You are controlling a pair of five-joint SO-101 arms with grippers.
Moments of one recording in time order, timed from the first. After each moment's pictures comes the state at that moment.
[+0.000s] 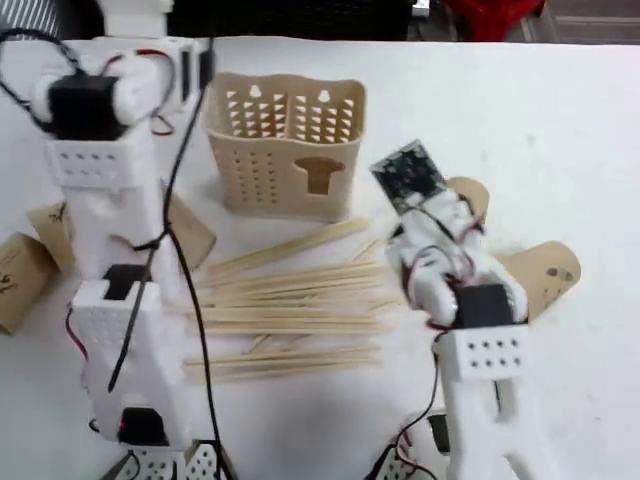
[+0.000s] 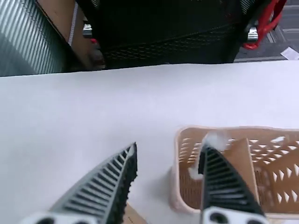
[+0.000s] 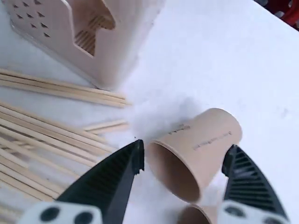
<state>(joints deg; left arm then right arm) -5.5 32.6 -86.6 102.3 -0.6 -7.0 -51.5 47.6 56.7 31.0</state>
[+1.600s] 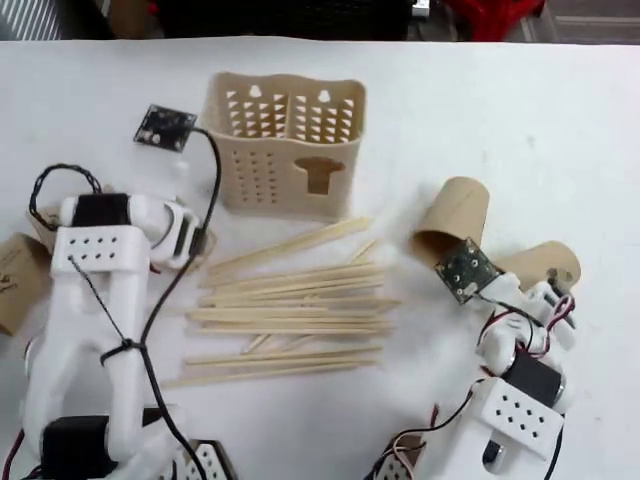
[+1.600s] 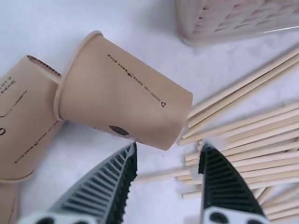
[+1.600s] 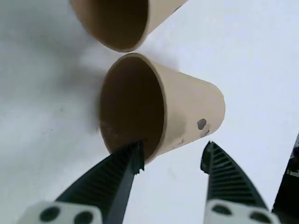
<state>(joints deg) -9.5 -21.1 30.3 71.2 -15.2 27.1 -69.6 75.9 48.0 71.9</state>
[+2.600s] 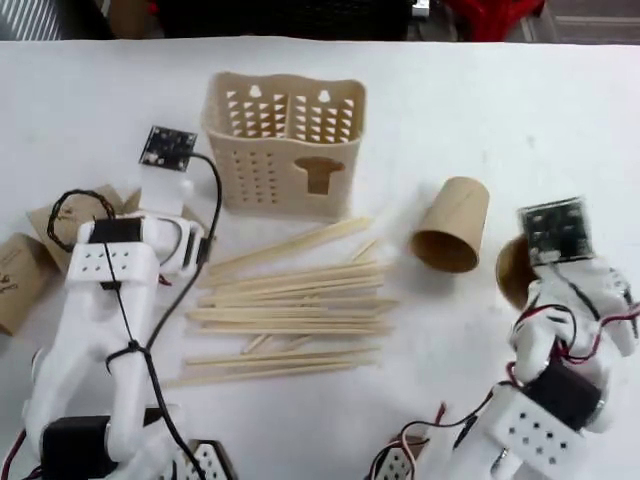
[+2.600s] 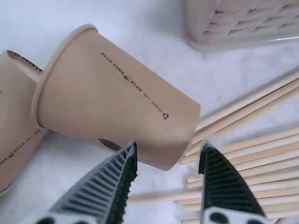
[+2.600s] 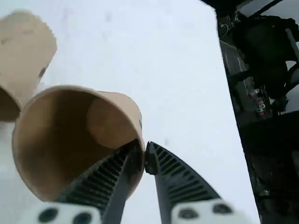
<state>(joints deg) -9.5 -21.2 42.7 56.1 -12.5 31.8 -69.8 47.2 60.9 44.6</state>
